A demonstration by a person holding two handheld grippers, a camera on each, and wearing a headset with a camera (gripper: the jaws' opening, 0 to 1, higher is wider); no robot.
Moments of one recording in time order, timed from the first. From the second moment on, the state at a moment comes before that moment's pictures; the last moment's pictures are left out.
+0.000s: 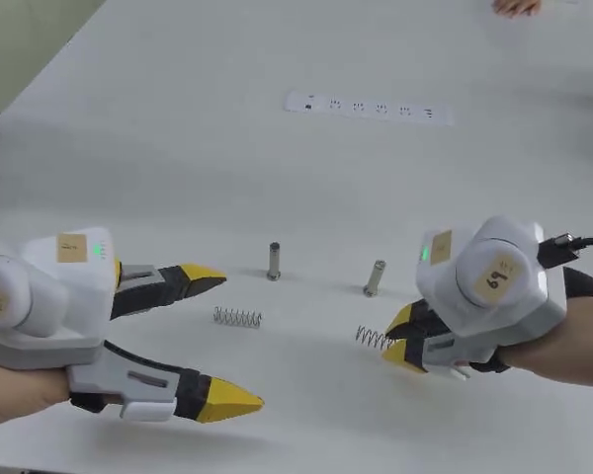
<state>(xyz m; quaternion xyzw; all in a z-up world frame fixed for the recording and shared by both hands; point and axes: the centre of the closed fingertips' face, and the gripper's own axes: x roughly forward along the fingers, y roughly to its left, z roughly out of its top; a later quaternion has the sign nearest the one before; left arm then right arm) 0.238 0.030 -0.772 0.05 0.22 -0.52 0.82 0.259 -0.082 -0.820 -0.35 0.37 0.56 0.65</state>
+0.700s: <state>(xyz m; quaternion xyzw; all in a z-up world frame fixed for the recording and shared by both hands) 0.248 0.004 -0.766 0.04 0.21 -0.56 0.80 0.257 -0.074 -0.807 -0.37 0.34 0.59 0.63</state>
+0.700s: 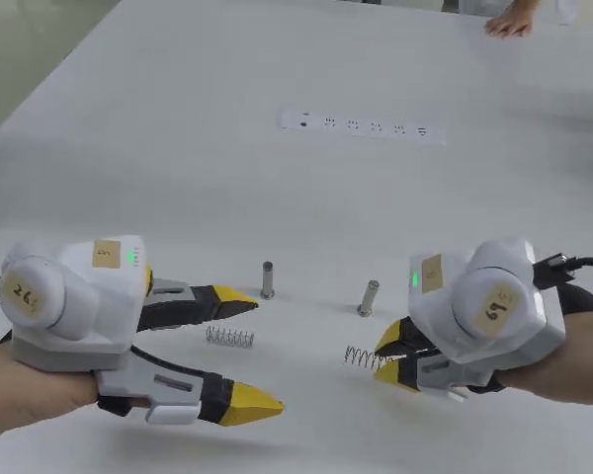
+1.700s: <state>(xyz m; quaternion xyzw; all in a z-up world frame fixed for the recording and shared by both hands) 0.256 -0.042 -0.761 0.04 0.19 -0.59 0.78 0.249 -0.050 -0.781 -0.37 0.29 0.62 0.62</state>
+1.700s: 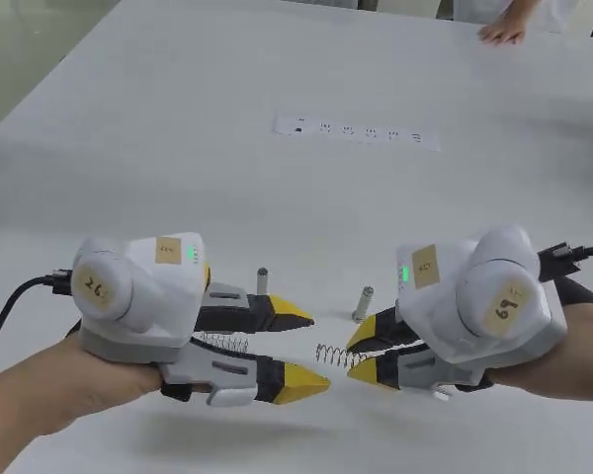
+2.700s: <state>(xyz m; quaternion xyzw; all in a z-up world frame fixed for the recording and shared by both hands) 0.256 -0.056 -0.757 0.03 0.18 -0.61 0.77 0.247 -0.048 -0.770 -0.36 0.26 0.64 0.62</state>
